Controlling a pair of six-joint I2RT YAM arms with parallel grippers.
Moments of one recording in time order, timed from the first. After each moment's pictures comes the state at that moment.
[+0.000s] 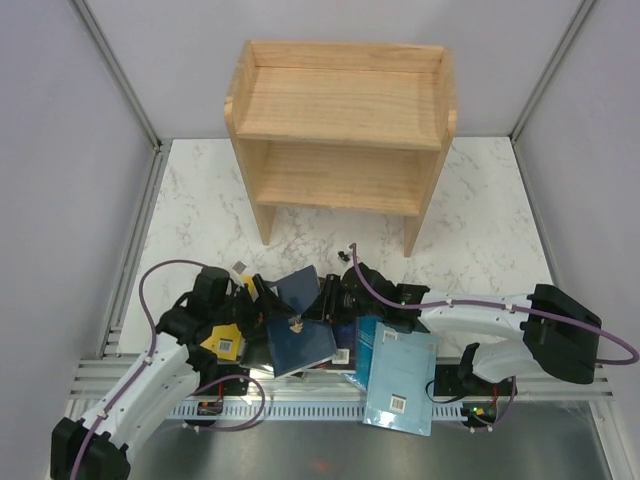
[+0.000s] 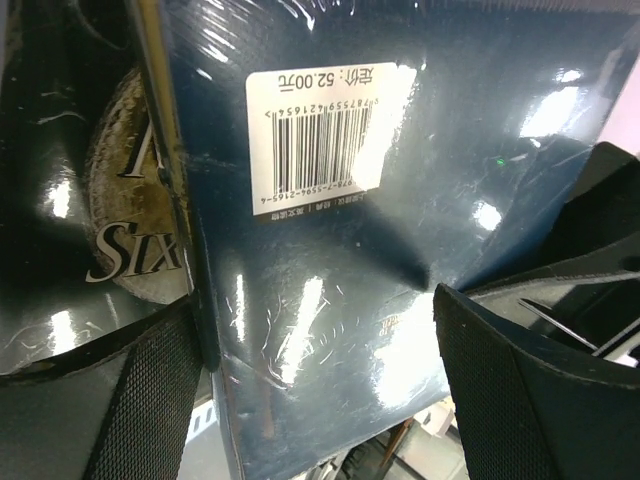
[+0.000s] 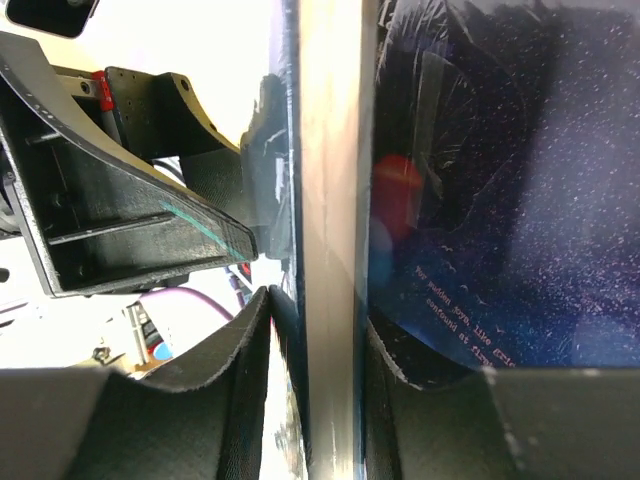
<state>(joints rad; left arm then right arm) -0.40 0.61 0.30 -0.49 0.54 -1.05 1.11 1.36 0.67 0.08 -0.09 1.21</state>
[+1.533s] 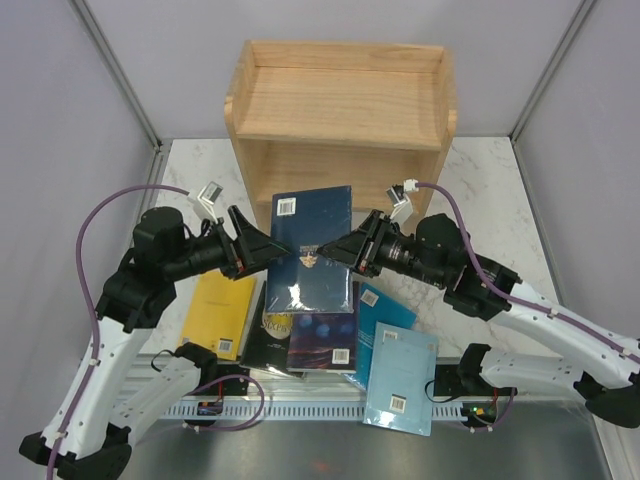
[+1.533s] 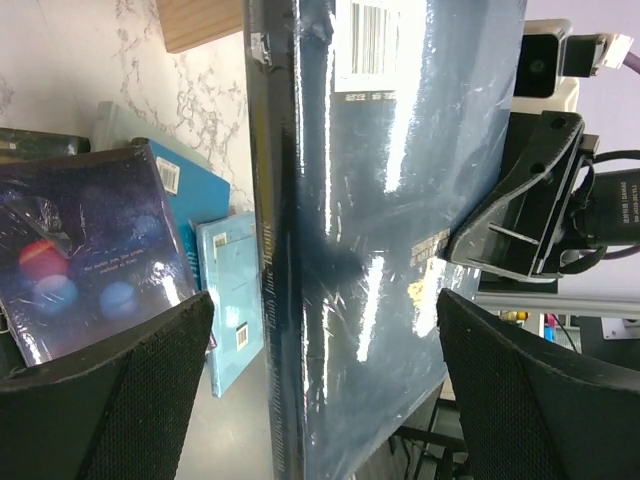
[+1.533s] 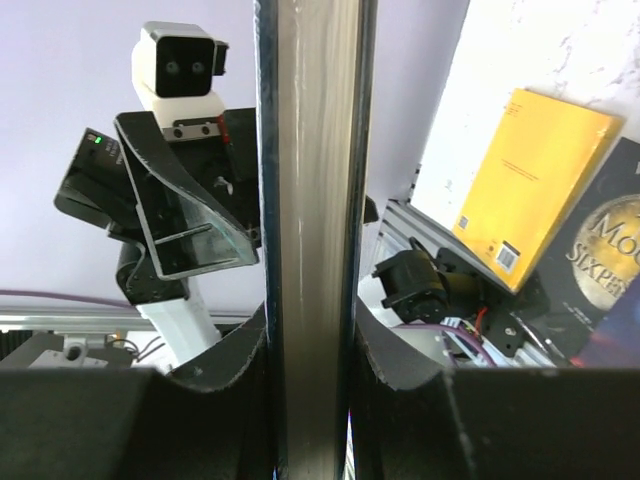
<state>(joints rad) -0.40 0.76 1.10 -0.70 0.60 -0.94 0.99 0.99 1.07 -0.22 -0.07 1.24</state>
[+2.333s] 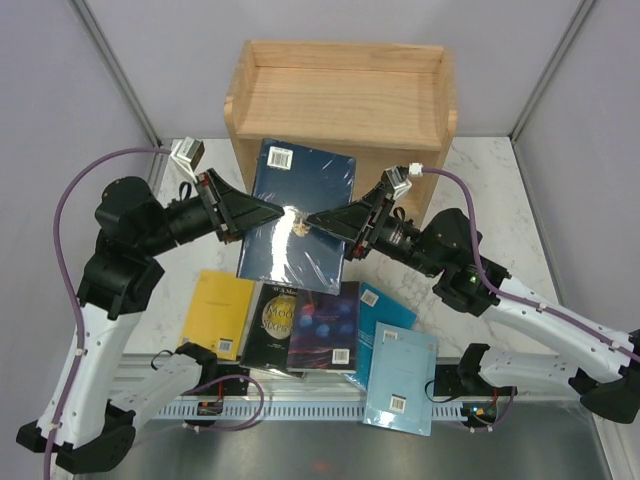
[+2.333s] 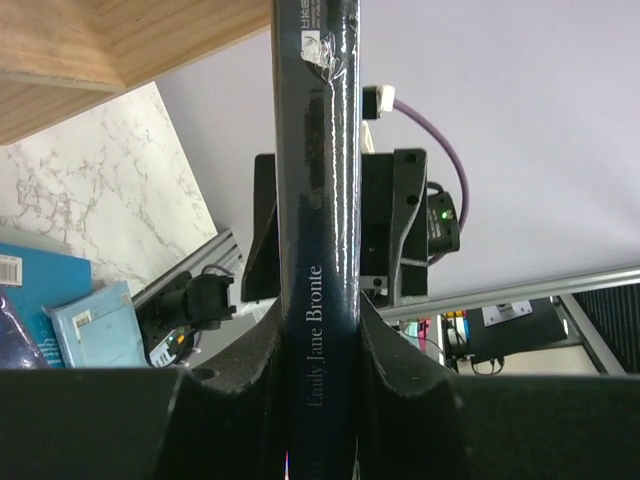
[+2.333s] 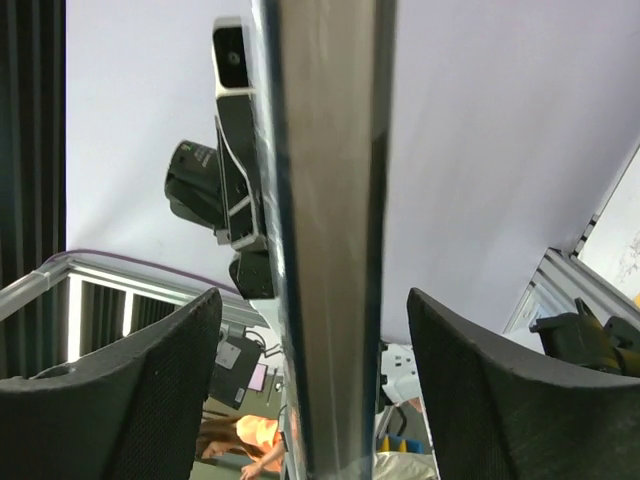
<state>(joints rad) -0.38 0.88 1.36 -0.50 0.68 -1.15 0.98 1.04 1.06 0.17 -0.13 1.39</state>
